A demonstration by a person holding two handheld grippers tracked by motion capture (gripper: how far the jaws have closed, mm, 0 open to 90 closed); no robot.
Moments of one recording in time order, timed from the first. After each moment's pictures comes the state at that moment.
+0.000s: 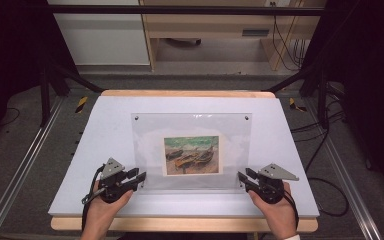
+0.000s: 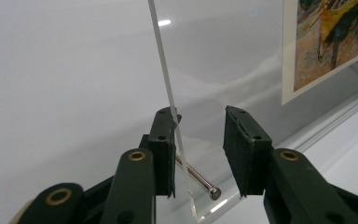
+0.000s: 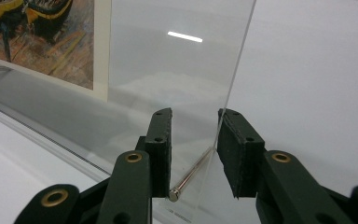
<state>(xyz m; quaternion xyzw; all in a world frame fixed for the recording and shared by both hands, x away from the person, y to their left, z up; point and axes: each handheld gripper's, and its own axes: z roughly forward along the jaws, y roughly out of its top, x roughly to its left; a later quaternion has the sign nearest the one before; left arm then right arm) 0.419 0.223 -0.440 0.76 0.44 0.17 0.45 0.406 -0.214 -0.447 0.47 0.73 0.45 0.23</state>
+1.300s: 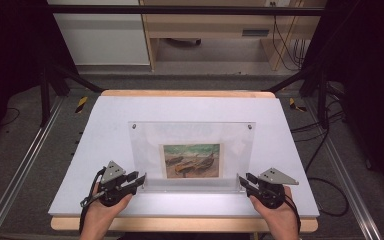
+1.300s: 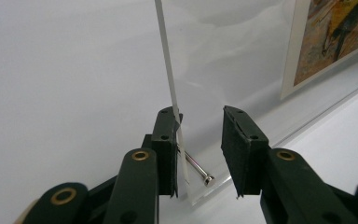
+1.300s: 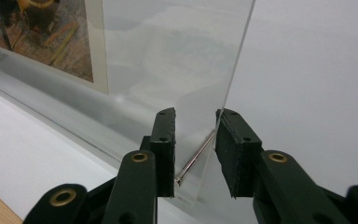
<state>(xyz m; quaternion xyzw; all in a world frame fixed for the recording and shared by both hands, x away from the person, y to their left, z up) 0.410 0.223 -0.441 0.77 0.43 0.18 0.43 0.395 -0.214 -0.449 0.46 0.74 0.43 0.23</state>
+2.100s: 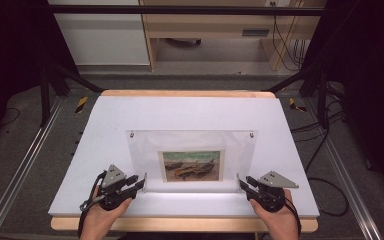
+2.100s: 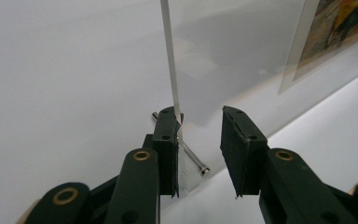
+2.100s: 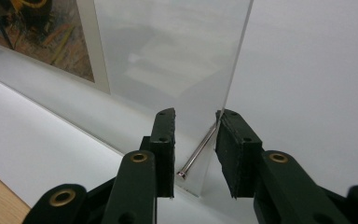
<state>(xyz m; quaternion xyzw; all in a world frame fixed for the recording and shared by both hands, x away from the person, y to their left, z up) 0.403 0.223 -0.444 0.78 0.42 0.18 0.41 0.389 -0.214 -0.453 0.45 0.75 0.43 0.22</state>
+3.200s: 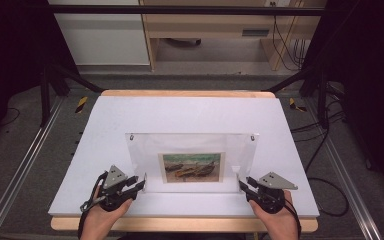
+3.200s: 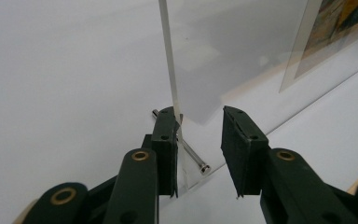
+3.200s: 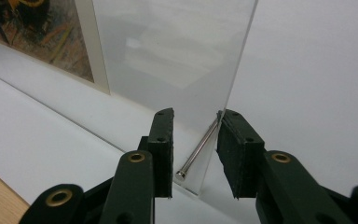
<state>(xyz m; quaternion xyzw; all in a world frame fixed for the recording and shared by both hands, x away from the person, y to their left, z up) 0.400 0.221 -0.444 0.79 0.42 0.19 0.41 0.386 -0.212 -0.453 0.45 0.75 0.42 0.23</state>
